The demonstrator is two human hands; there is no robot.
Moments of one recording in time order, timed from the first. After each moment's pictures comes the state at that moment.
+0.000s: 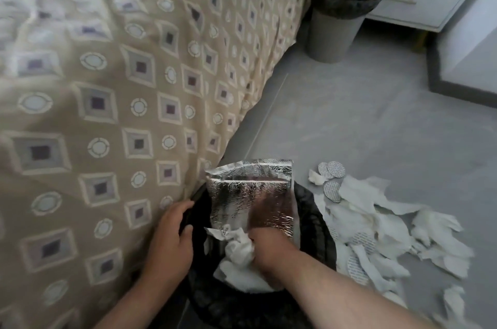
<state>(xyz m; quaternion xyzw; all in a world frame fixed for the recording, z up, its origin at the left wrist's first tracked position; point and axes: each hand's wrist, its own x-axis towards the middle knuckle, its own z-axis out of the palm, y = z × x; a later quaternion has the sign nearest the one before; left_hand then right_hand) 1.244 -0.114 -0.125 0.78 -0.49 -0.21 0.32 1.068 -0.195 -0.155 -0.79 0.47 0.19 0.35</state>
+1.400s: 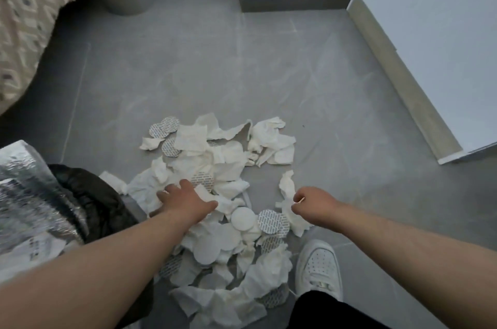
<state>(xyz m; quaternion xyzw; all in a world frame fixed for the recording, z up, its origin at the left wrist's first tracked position) 0.906 -0.218 -0.215 0.71 -0.59 -0.29 -0.23 0.645 -0.137 -0.175 -0.48 0.78 0.08 0.40</state>
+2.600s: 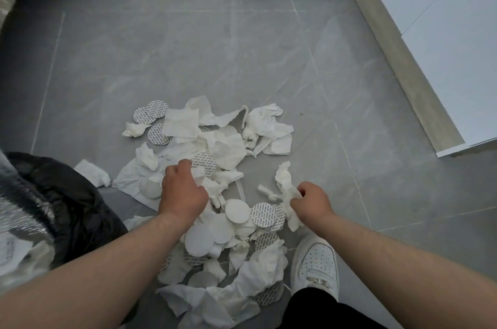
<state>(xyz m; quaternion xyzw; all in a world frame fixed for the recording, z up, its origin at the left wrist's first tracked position) 0.891 -0.205 -0.217 0.71 -0.62 -0.35 0.06 0.645 -0.121 -0.237 -0.35 0.85 -0.13 0.38</state>
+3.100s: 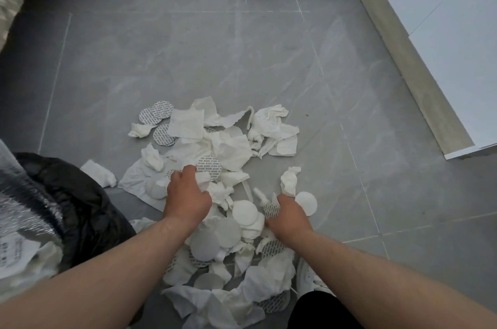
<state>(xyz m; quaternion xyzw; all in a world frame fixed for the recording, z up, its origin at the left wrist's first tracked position) 0.898 -0.203 -0.228 0.70 -0.61 -0.36 0.06 0.699 -0.117 -0.261 -0.40 0.82 -0.03 0.41</state>
